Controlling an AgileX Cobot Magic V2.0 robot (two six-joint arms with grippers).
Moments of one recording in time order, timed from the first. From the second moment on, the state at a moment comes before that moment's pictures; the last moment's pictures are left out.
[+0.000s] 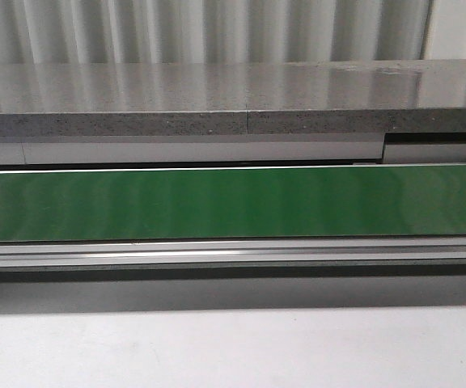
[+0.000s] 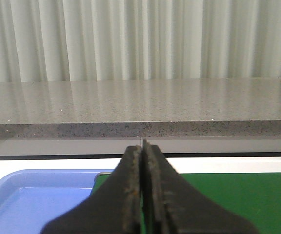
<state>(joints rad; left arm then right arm) 0.00 0.00 0.00 -0.05 -0.01 0.09 -0.04 -0.01 0.02 0.03 -0.03 0.12</state>
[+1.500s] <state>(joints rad) 0.00 0.00 0.00 -0.05 -0.01 0.09 -0.04 1.01 -0.85 0.07 0.83 0.12</state>
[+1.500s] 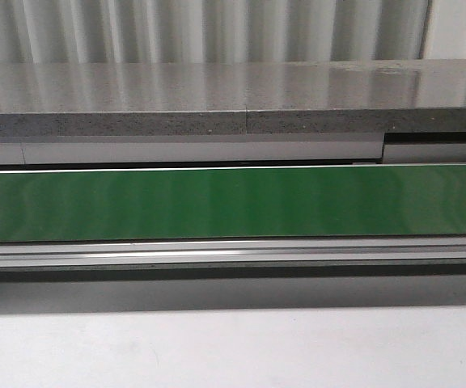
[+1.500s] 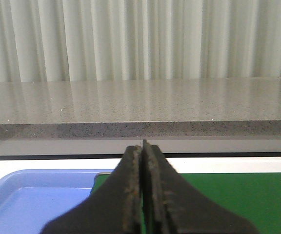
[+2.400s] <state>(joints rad) 0.00 0.00 0.00 -0.05 -0.01 0.09 -0.50 1.62 -1.08 -0.02 0.67 0.03</state>
